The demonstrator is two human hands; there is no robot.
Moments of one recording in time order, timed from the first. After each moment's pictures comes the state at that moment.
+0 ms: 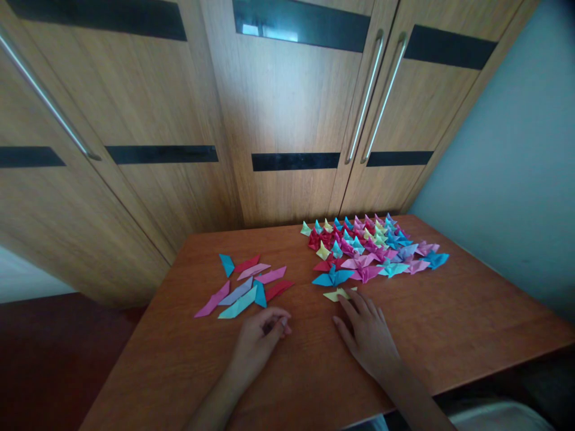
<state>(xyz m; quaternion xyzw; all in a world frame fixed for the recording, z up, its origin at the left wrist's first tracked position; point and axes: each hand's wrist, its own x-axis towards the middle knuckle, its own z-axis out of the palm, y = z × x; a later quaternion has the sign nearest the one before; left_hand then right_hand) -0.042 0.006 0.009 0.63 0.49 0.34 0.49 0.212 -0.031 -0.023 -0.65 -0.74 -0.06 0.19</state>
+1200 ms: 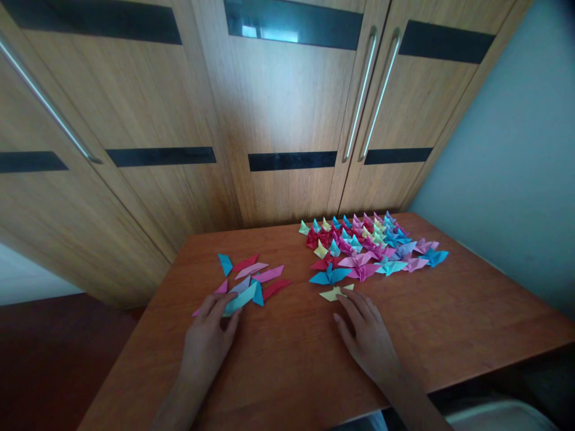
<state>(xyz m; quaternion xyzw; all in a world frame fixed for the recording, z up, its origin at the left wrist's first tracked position) -0.110 0.016 0.012 0.74 0.58 0.33 -0.01 0.212 -0.037 -0.017 -0.61 -0.72 0.00 0.31</state>
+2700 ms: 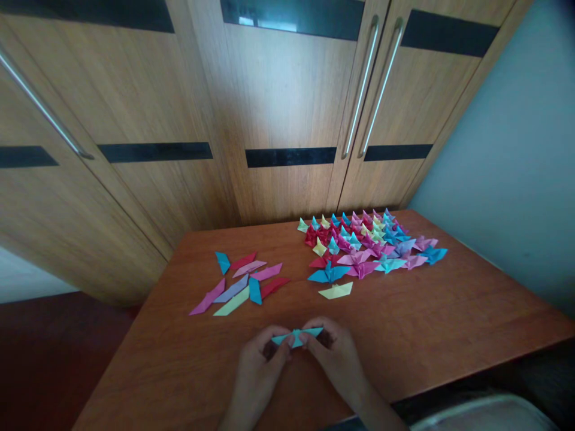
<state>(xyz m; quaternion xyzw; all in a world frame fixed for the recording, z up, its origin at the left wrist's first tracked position) -0.019 -0.037 0.018 0.59 0.55 0.36 0.47 0.140 -0.047 -0.002 -0.54 -0.53 0.45 0.47</state>
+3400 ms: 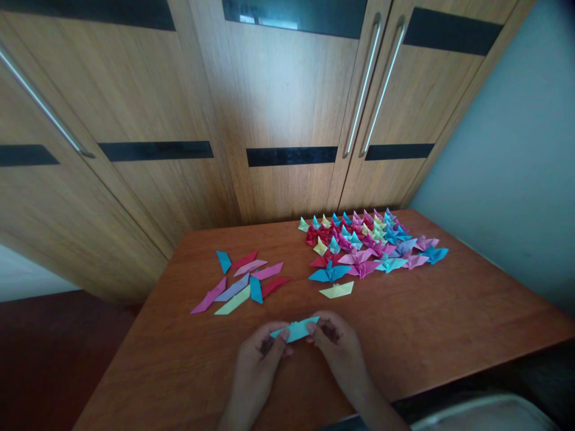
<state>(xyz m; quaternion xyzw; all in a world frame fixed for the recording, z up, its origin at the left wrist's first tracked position) -0.021 -0.036 0.022 0.51 0.55 0.40 0.52 0.139 -0.047 -0.004 -0.52 -0.44 0.49 0.54</state>
